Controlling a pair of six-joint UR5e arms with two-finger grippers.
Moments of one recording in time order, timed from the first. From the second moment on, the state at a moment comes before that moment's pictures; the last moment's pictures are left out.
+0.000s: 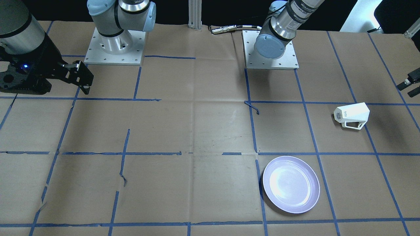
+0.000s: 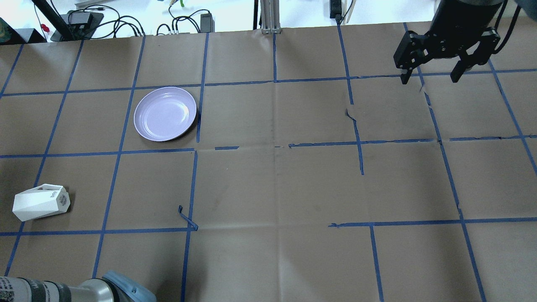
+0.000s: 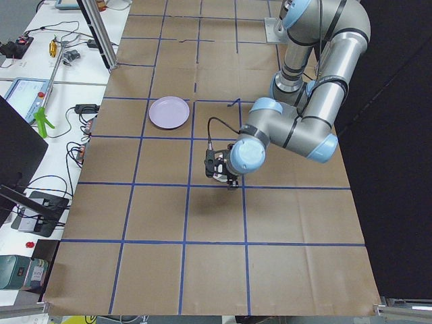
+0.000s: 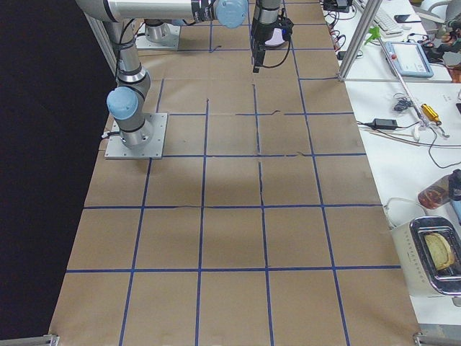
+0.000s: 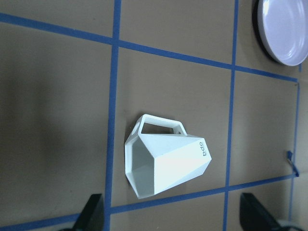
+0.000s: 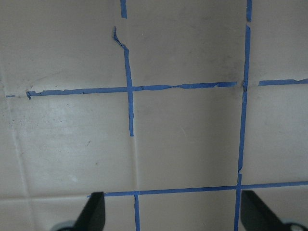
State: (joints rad) left arm -0.39 -1.95 -1.52 -1.75 1.22 1.17; right arm 1.47 -1.48 1.43 -1.44 -1.60 -0.06
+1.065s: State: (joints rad) left arm -0.35 -2.28 -1.51 -2.09 1.01 1.29; right arm 1.47 -1.48 1.43 -1.44 -1.60 -0.06
